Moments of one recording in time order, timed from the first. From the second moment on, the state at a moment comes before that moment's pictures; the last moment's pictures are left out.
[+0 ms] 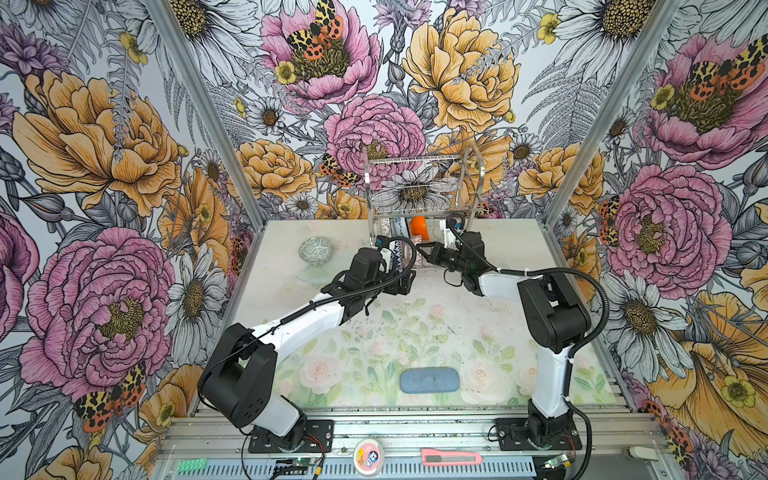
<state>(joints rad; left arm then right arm) -0.60 1.50 1.00 0.01 0.07 -0.34 0.32 2.01 1.18 0.57 -0.57 0.72</state>
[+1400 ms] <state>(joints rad) -0.60 1.50 1.00 0.01 0.07 -0.34 0.33 1.95 1.24 0.29 -0.53 0.48</state>
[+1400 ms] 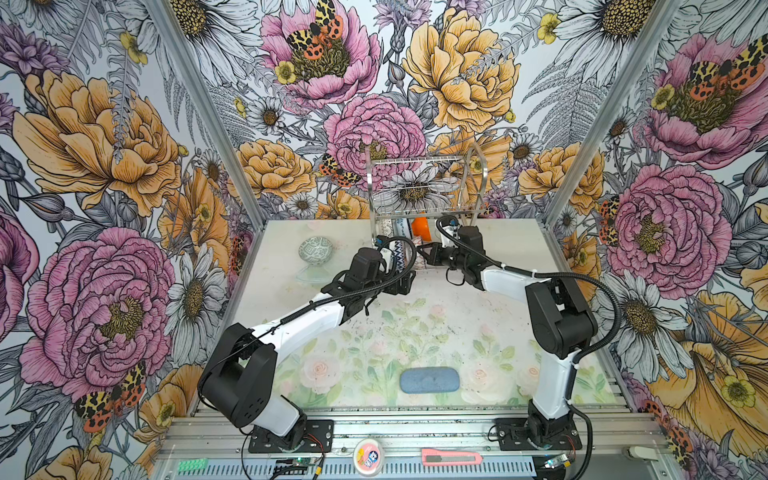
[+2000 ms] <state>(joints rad) -0.60 1.50 1.00 0.00 0.06 -0.34 0.33 1.93 1.23 0.26 -0.49 0.48</state>
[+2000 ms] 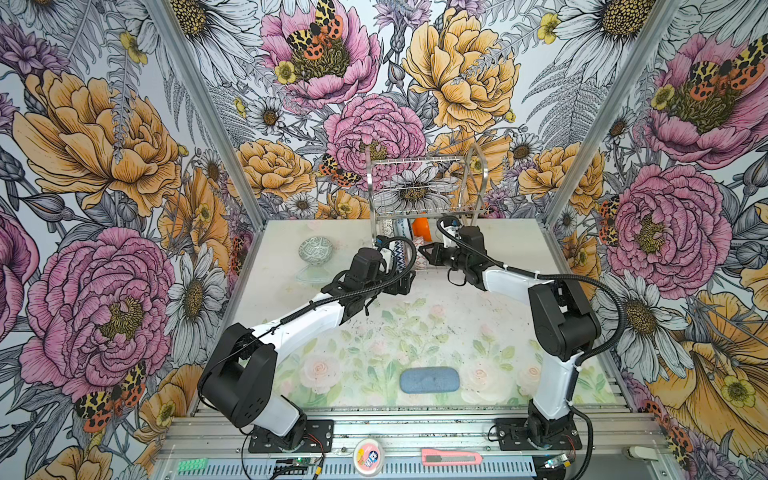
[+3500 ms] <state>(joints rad) -0.61 1.50 1.02 -0.03 0.04 -0.34 0.32 1.84 1.18 0.17 -0.44 0.49</state>
